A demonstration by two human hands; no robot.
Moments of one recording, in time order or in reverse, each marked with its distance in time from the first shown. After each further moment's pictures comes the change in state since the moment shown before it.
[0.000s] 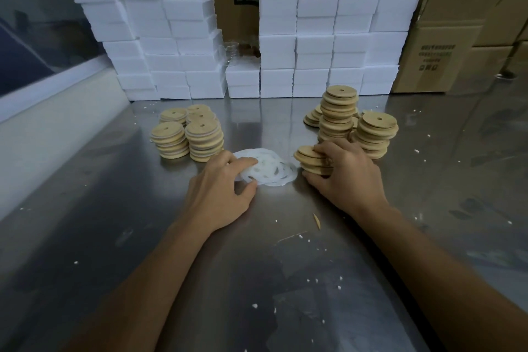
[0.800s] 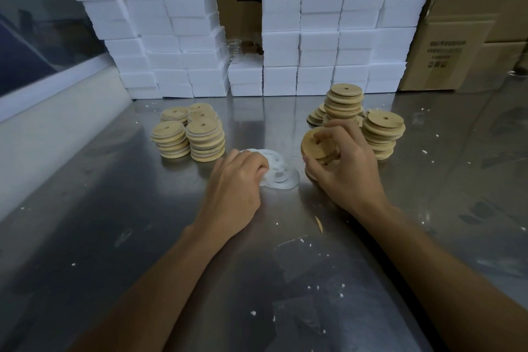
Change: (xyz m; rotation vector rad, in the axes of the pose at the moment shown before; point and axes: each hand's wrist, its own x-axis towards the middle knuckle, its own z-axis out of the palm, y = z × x) left_hand 0.003 0.031 0.002 -0.028 0.159 0.198; right_hand 0.007 -0.011 -0.004 0.344 0.135 -0.048
